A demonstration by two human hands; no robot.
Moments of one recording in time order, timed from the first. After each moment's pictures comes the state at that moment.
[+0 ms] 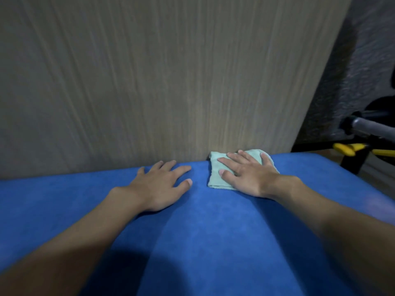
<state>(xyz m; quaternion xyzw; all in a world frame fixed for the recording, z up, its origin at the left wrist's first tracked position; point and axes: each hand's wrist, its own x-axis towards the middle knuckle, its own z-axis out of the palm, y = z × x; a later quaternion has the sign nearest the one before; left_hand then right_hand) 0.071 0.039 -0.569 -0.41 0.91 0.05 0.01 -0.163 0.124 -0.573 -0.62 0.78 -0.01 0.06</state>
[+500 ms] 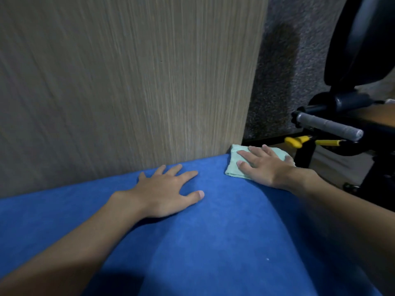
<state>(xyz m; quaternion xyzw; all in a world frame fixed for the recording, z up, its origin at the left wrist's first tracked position) -0.042 0.082 -0.566 -0.34 0.94 0.06 0.07 -0.296 0.194 -0.569 -0.47 0.88 -0.04 0.08</state>
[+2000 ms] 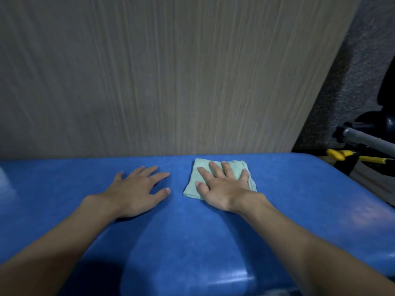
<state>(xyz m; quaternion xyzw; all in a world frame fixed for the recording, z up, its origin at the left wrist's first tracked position) 0.194 0.074 -0.566 -0.45 0.89 0.05 0.02 -0.025 0.156 -0.571 -0.62 0.78 0.01 0.08</state>
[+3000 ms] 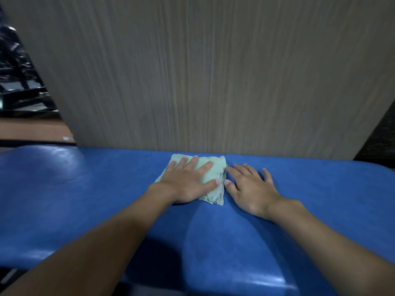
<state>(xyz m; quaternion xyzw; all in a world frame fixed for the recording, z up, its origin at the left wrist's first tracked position) 0.190 0.064 -0.576 -0.48 0.87 0.05 0.01 0.014 0.149 -0.569 -0.68 0.73 -0.08 0.07</state>
